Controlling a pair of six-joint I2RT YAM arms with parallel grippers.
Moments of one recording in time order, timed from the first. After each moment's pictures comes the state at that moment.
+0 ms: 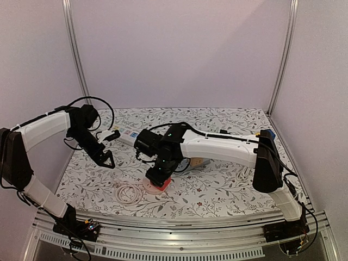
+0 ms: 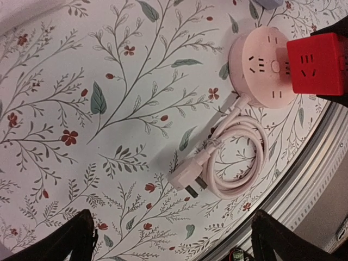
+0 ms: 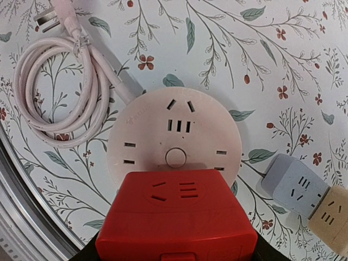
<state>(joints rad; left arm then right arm) -0.21 1.49 1.14 -1.10 0.34 0.48 1.18 2.35 2.17 -1.08 0.12 0.18</state>
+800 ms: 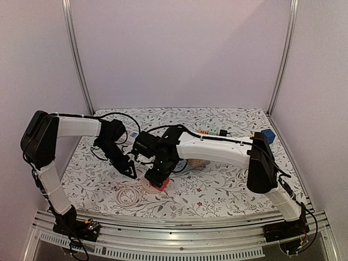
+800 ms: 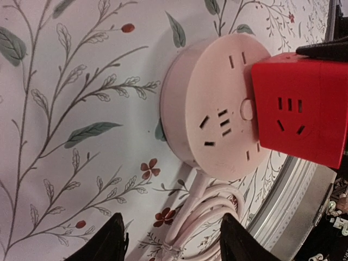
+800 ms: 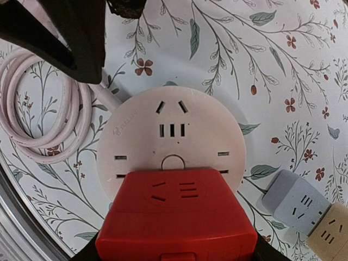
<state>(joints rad) -0.40 1.82 1.14 -0.89 0.55 0.41 1.17 2.40 2.20 -1.06 0.12 0.13</state>
